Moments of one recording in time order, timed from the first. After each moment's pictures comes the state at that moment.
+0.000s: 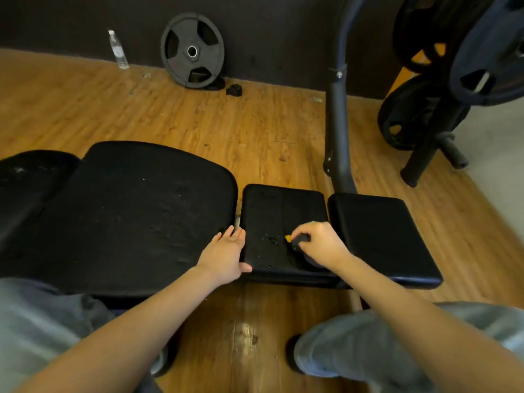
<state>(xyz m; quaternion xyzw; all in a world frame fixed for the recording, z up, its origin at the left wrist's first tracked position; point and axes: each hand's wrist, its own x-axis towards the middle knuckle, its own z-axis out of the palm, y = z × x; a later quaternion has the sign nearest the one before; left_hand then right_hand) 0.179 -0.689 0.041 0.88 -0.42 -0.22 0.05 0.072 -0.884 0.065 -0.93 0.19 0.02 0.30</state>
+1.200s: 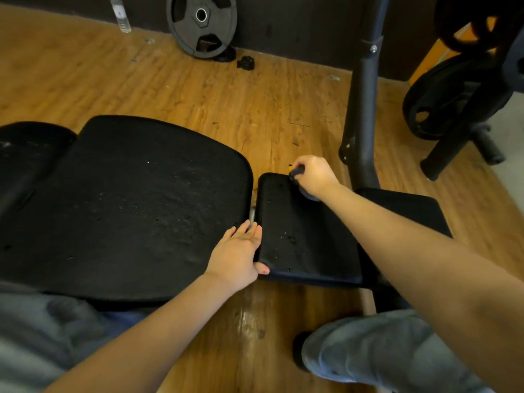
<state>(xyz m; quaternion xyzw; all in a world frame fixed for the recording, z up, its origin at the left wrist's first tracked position) 0.184 -0.686 0.033 0.88 -0.42 -0.19 0.10 0.220 -0.919 0.064 -0.95 0.24 0.02 0.22</state>
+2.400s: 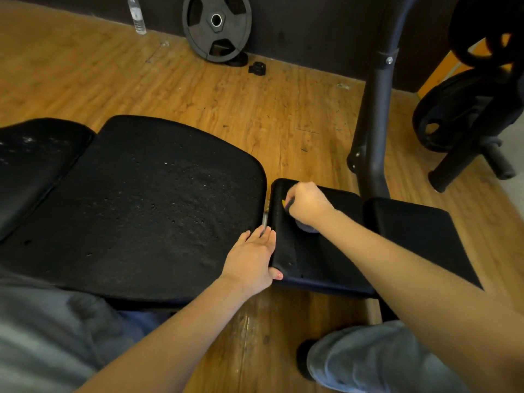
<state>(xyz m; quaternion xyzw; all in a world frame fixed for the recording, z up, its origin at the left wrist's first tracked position) 0.185 -0.685 0.031 0.88 -0.44 -0.18 0.10 0.207 -0.854 0.075 -0.95 0.20 0.14 0.18</state>
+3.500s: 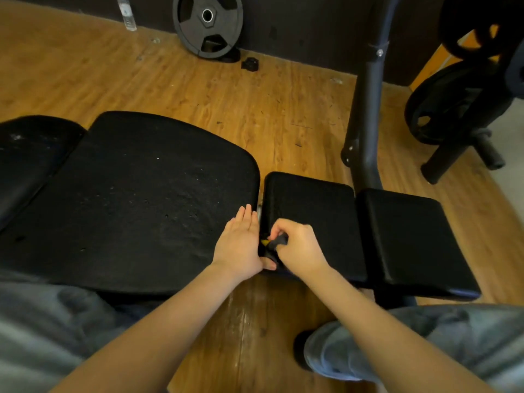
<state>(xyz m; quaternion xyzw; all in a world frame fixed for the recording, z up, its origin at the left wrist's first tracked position) 0.191 -0.683 0.031 0.90 -0.37 -0.18 0.14 0.119 -0.798 0.051 -0.92 0.19 0.00 0.34</state>
